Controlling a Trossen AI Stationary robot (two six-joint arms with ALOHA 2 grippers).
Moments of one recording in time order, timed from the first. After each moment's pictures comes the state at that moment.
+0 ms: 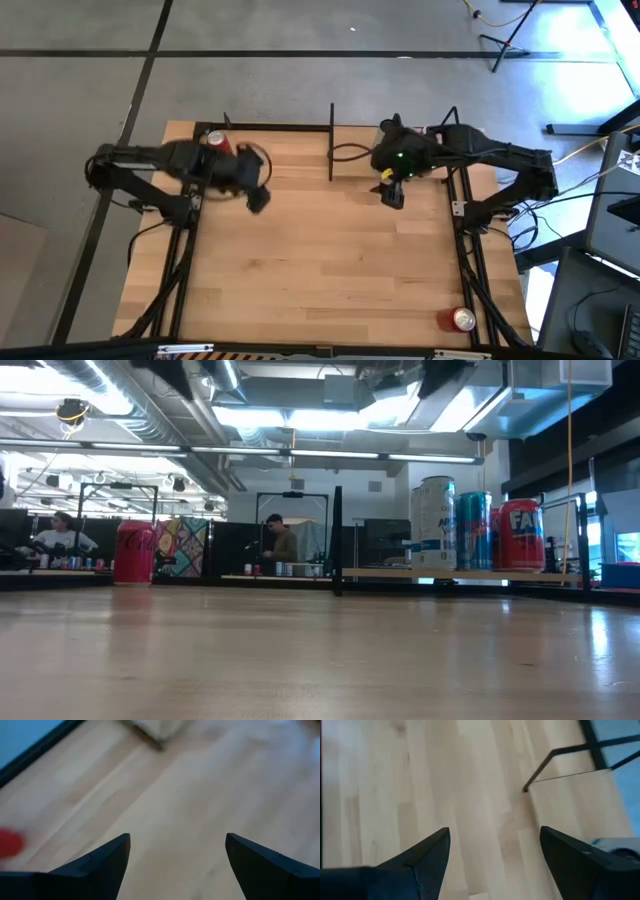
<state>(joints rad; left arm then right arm) -0.11 1.29 1.49 -1.28 -0.35 -0.80 -0.08 1.45 1.71 -1.23 0.02 0.07</state>
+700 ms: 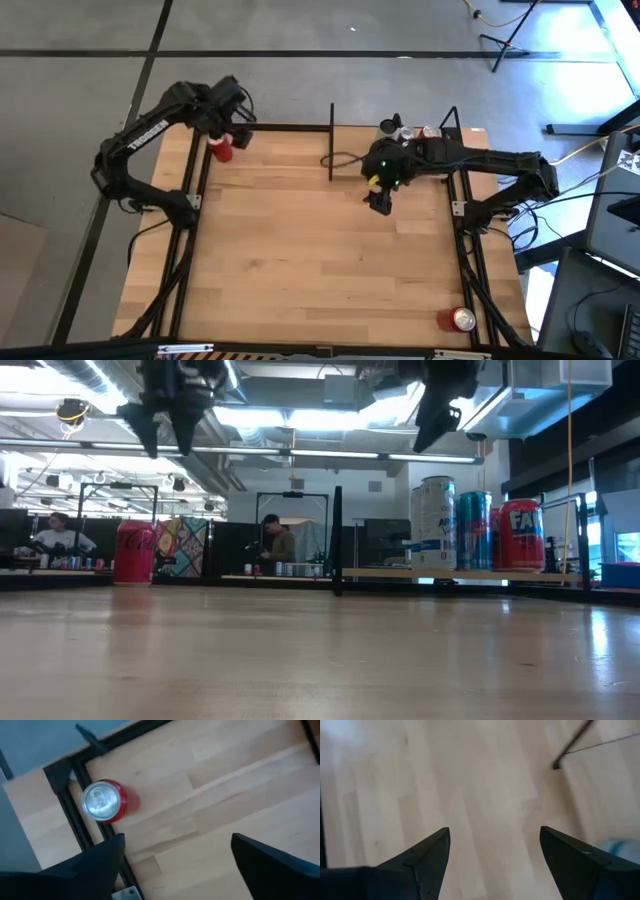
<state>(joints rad) 0.72 1.34 1.49 -1.46 -0.19 -0.44 -0.12 1.44 1.40 -1.00 -0.09 0.15</state>
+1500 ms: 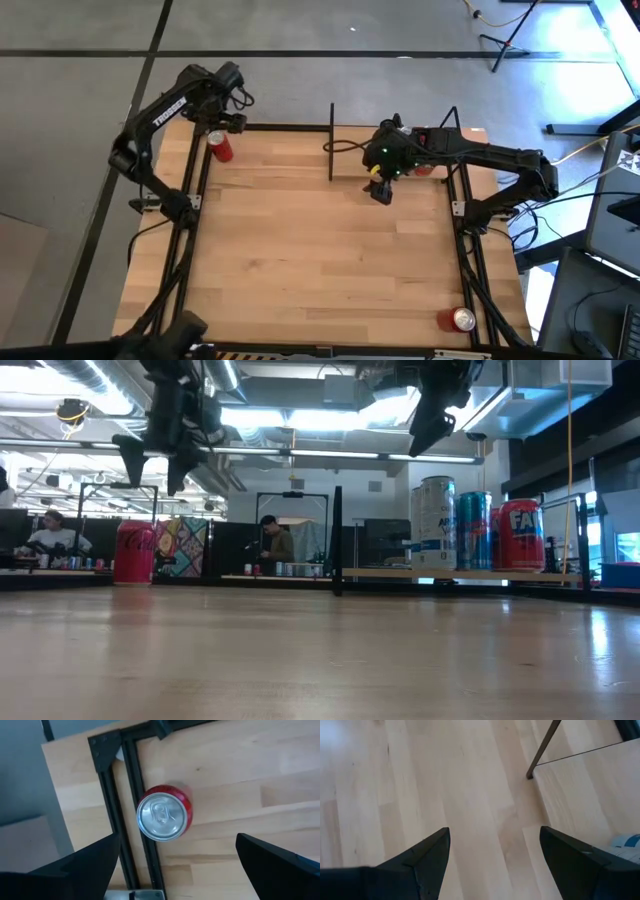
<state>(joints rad) 1.01 1.54 1.49 -1.46 -0.24 -0.39 -0.22 1.43 1.40 -0.98 -0.11 0.05</state>
